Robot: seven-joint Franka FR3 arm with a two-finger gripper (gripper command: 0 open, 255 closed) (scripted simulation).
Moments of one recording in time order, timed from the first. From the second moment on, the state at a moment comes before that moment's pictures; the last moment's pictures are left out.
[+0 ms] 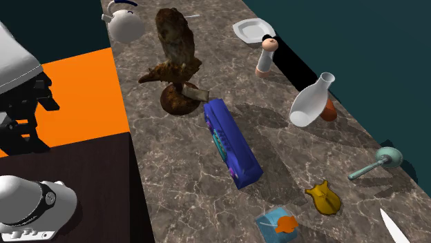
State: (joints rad) arm 0.00 -0.83 0.07 -2.41 0.04 1.42 0.04
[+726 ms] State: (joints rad) arm -0.07 -0.59 0.24 -2.41 0.14 1.70 0.41
